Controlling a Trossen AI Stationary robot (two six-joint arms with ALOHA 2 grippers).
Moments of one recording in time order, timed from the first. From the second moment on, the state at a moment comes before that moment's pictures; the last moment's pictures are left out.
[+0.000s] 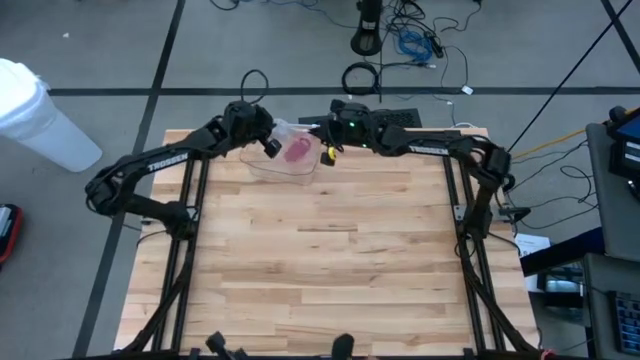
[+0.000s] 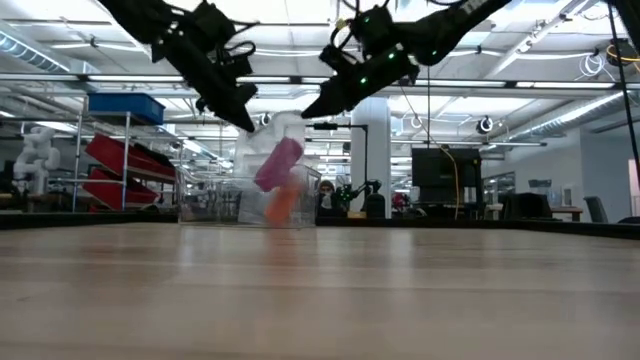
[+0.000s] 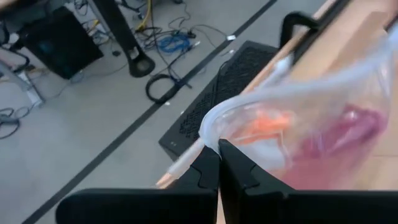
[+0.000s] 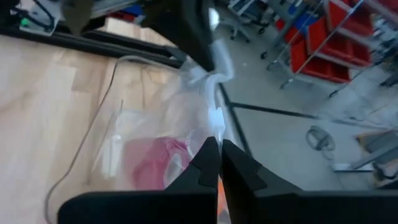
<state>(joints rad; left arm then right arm) 0.71 1.31 0.93 -0.16 -0.11 0.17 -0.47 1.81 1.35 0.13 -0.05 -0.44</state>
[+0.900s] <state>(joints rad) 0.86 1.48 0.93 -0.08 0.09 0.17 -0.55 1.93 1.42 -0.01 -0.07 -0.32</state>
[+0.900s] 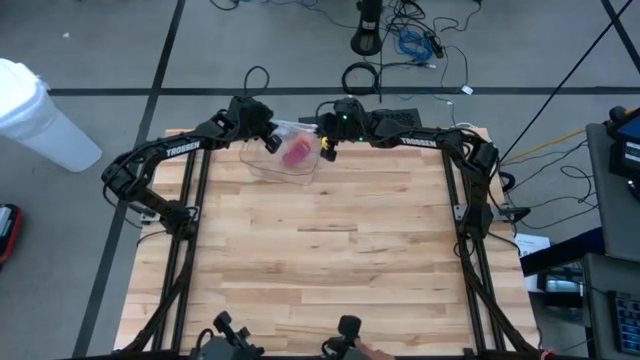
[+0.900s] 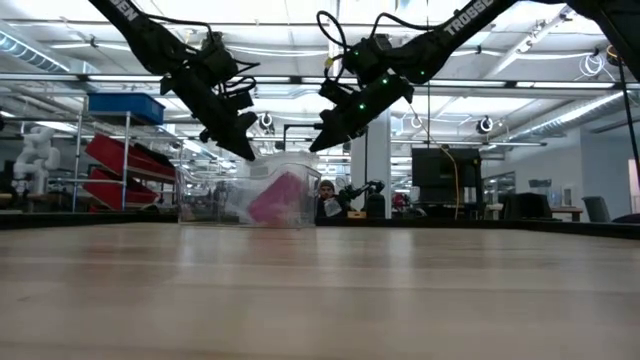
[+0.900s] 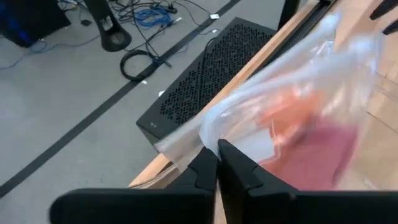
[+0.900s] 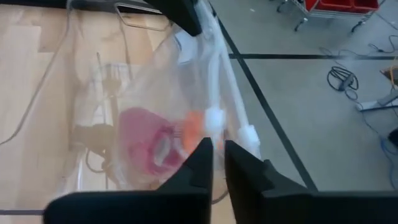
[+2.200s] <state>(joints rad) 0.98 1.32 0.93 -0.47 0.02 0.14 -0.47 1.92 1.42 -0.12 -0.34 -0.20</state>
